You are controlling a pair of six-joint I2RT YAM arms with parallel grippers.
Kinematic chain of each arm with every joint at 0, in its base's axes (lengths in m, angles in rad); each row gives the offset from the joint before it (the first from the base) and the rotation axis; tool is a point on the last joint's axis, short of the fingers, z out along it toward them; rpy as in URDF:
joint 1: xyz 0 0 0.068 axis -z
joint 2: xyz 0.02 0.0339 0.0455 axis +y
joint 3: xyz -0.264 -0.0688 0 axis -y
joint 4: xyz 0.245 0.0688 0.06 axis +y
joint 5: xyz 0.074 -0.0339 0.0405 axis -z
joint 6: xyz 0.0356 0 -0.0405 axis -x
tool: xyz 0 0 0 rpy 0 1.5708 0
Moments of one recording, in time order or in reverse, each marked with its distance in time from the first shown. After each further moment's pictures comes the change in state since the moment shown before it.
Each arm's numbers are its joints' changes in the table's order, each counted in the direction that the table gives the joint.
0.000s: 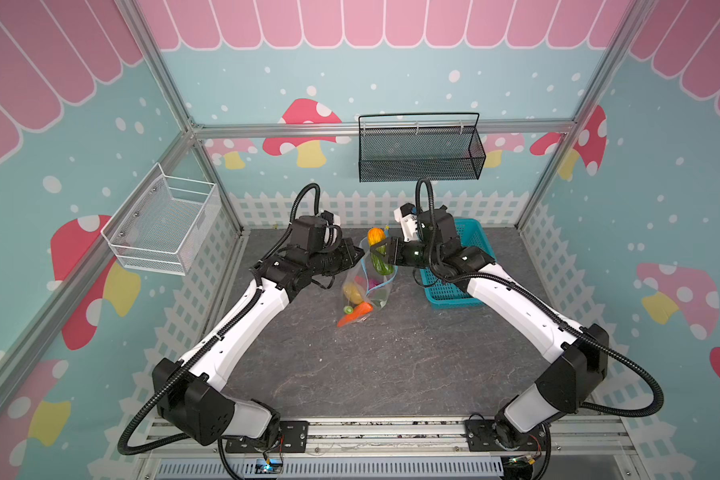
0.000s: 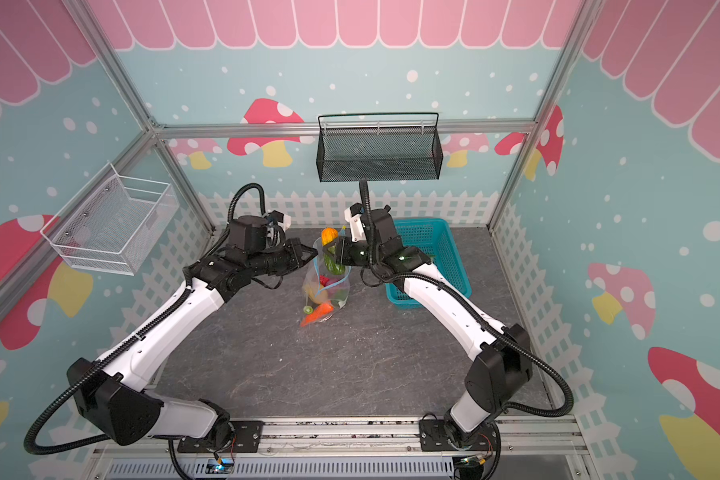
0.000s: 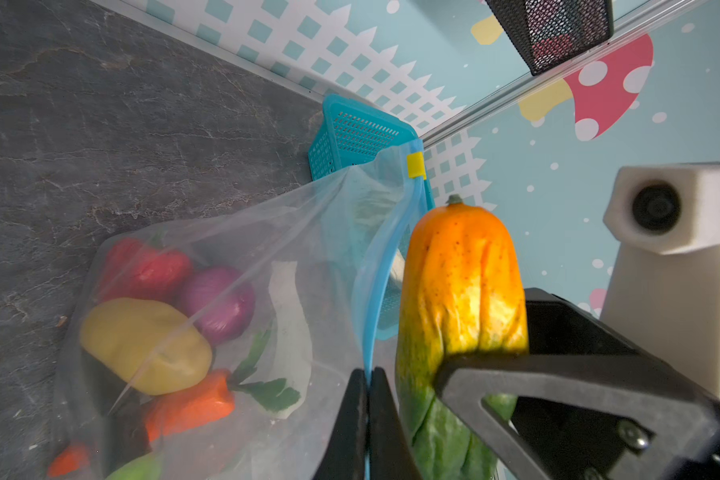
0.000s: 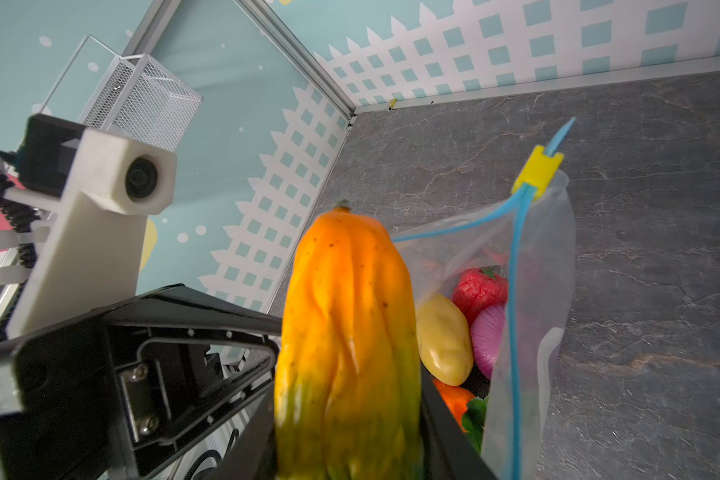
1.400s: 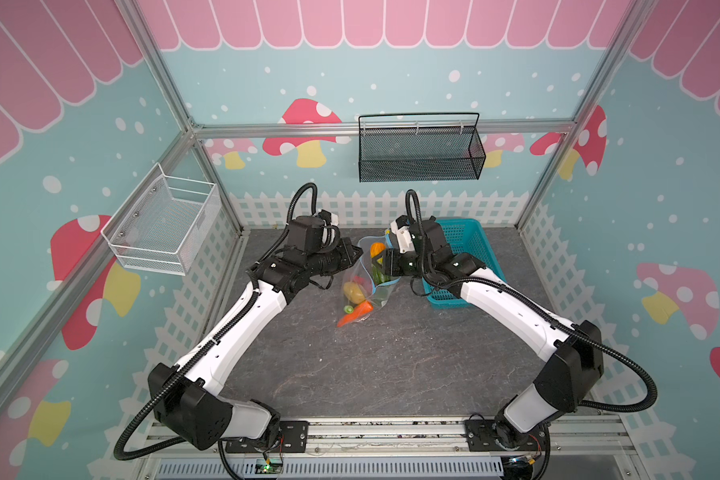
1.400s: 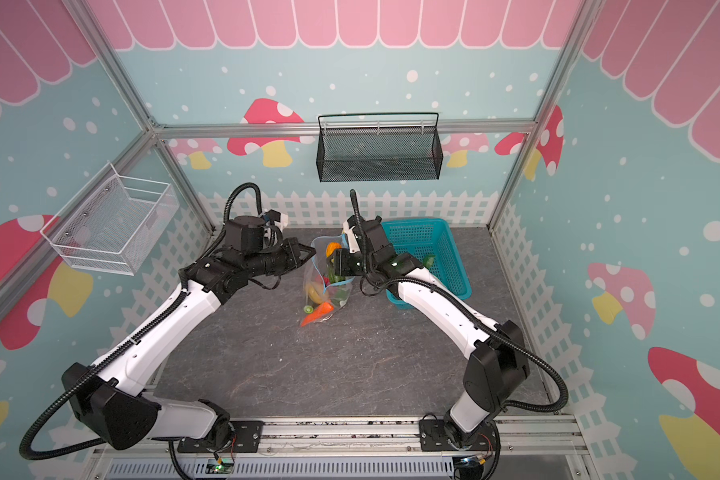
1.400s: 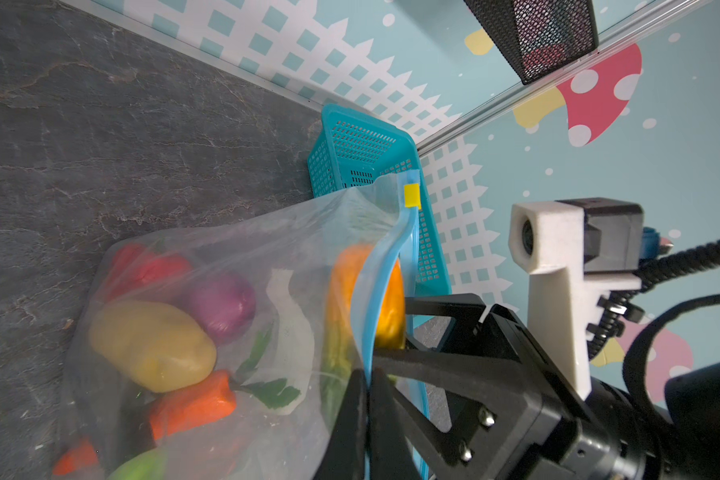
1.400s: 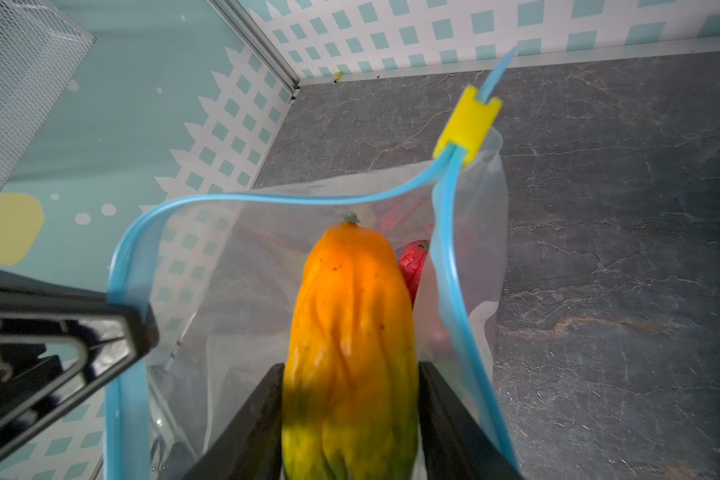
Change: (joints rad) left arm 0.000 -0.023 -0.006 -0.001 -0.014 0.000; right arm -0.033 0.012 -0.055 0.043 0.142 0.095
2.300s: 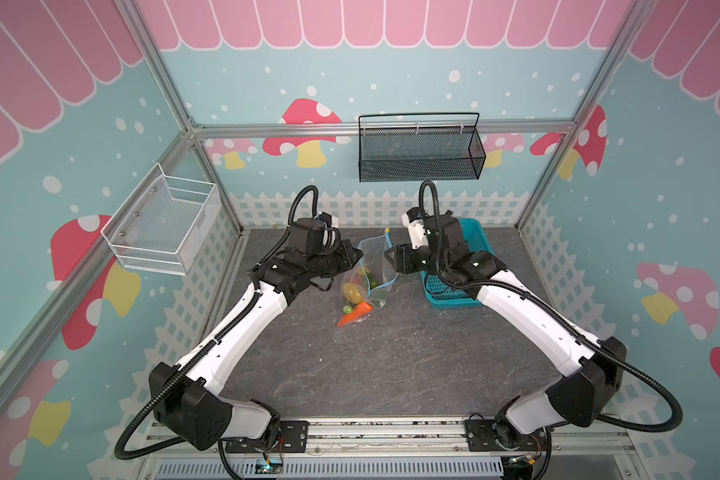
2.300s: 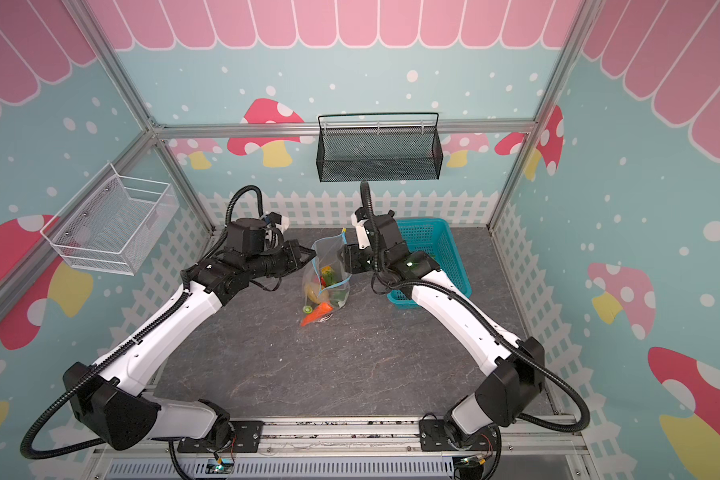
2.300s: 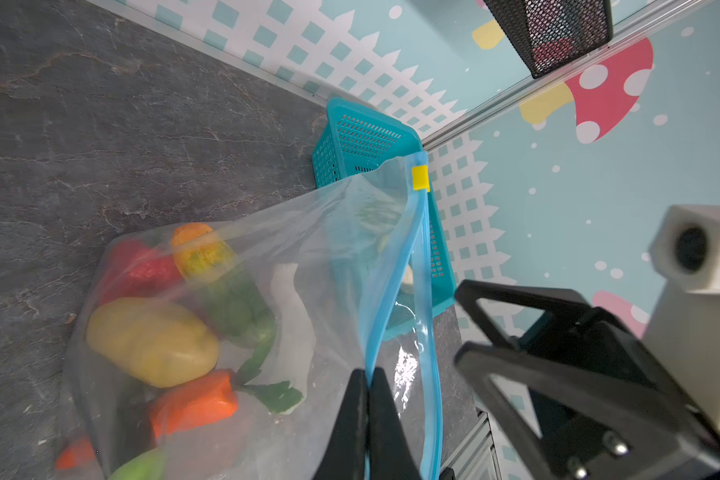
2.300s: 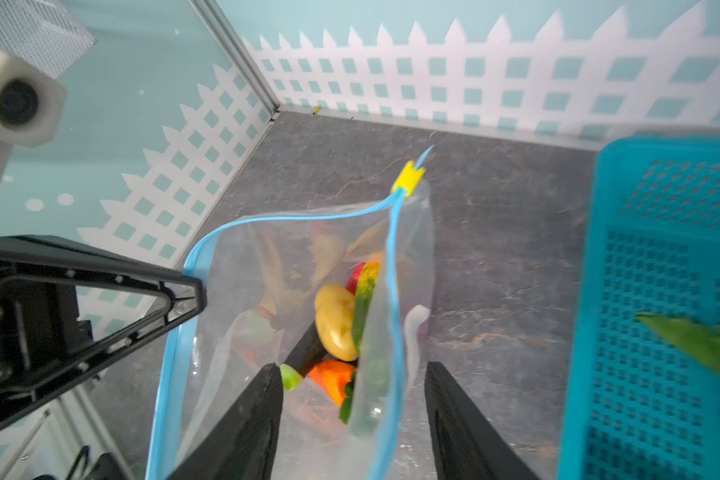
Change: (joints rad) left arm 0.000 -0.004 -0.025 -0.010 0.000 0.000; right arm 0.052 -0.129 0.024 0.100 0.135 0.207
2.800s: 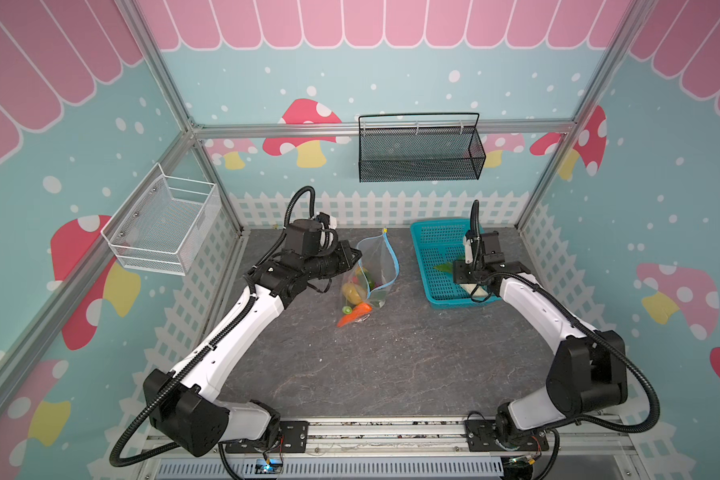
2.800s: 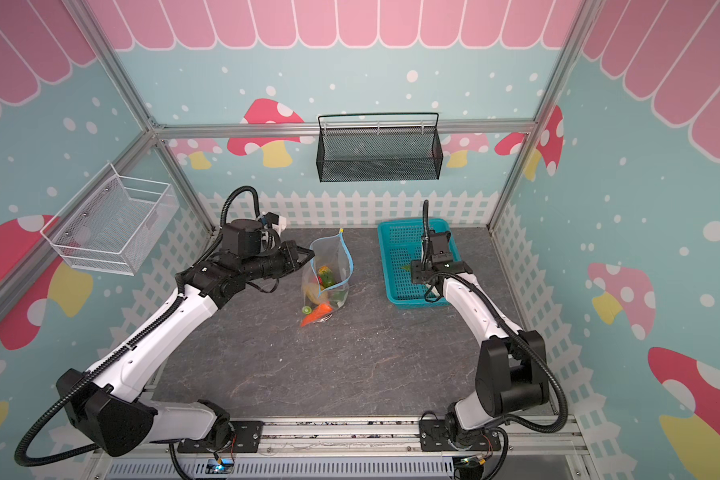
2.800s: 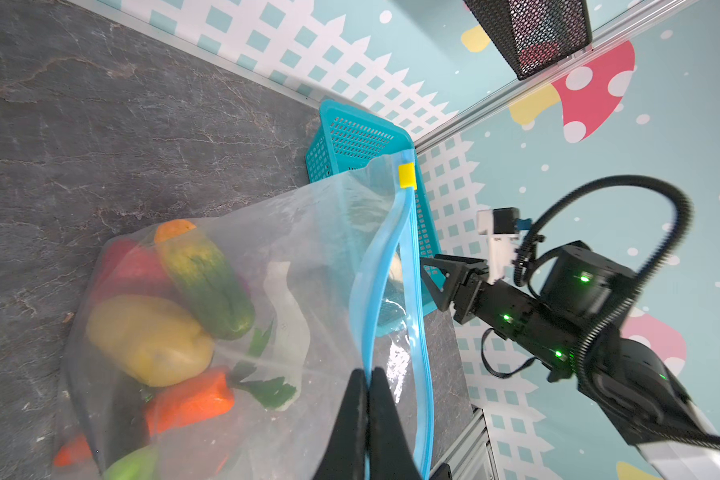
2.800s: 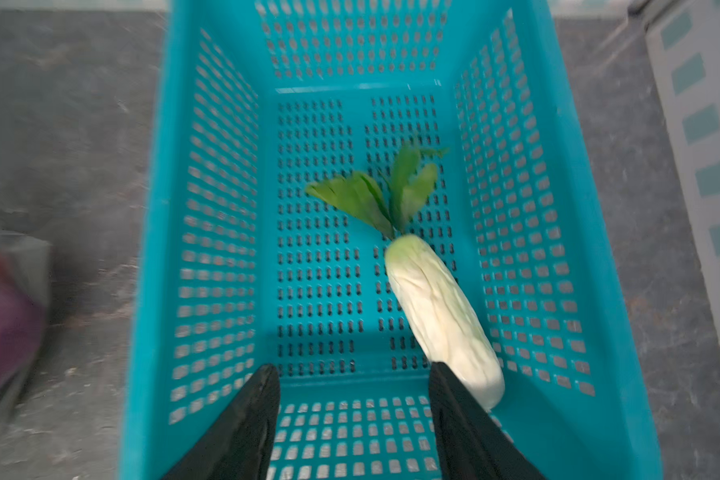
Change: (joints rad) left arm 0.000 -0.030 -0.011 -0.001 0.011 0.000; right arm 0.436 0.069 -0.343 -0.032 0.162 0.169
